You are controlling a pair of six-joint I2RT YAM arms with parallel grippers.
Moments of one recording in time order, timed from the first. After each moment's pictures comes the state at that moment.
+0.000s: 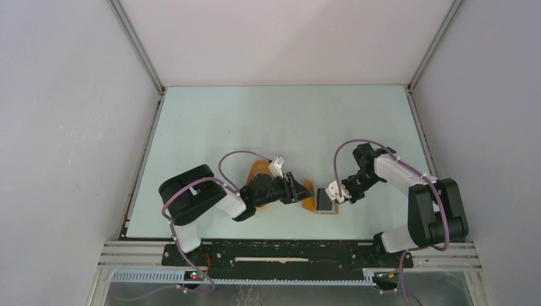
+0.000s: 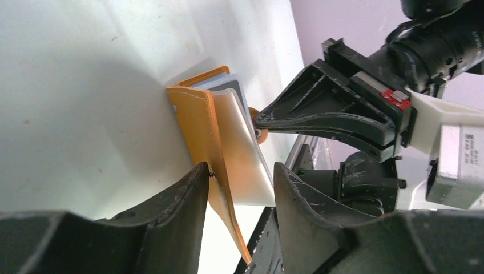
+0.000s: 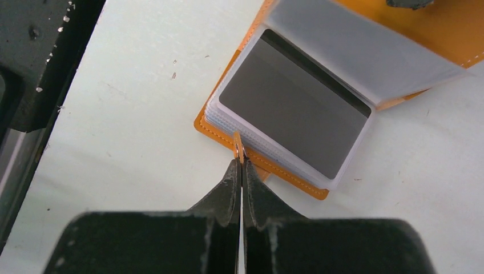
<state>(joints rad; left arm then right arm) -0.95 1.80 0.49 1.08 0.17 -1.08 0.21 1.45 0.80 -1.03 -0.66 -1.91</state>
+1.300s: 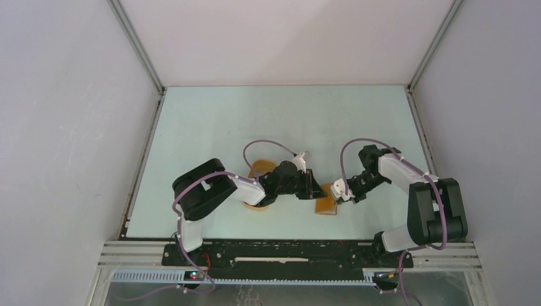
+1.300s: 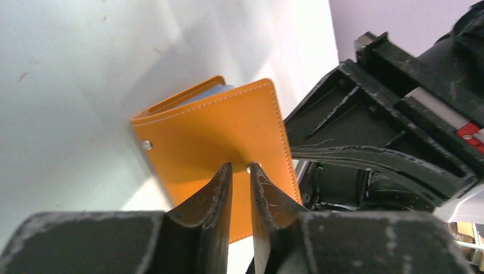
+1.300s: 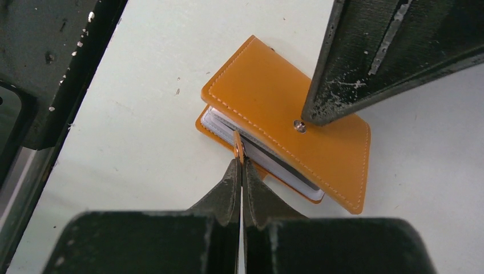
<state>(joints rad) -0.99 1.90 0.82 0.69 0.29 -0.96 0.14 1.45 0.78 -1.08 -0.76 -2.01</state>
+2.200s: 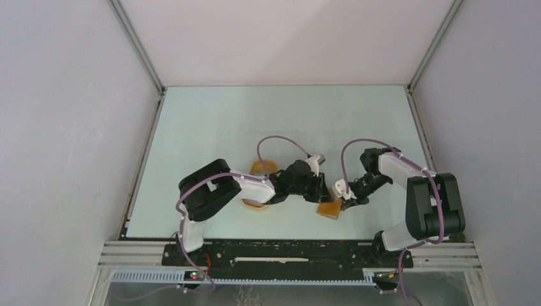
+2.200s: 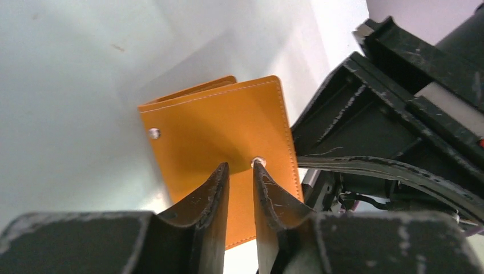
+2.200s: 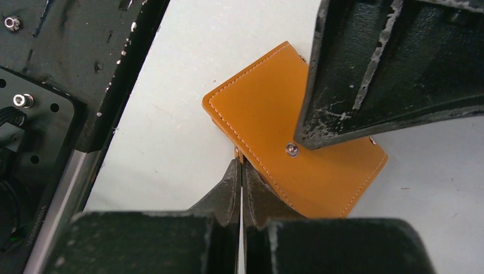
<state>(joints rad) -1.03 1.95 0.96 0.47 0.29 -0.83 0.11 1.50 0.78 -1.17 -0.75 -2.01</state>
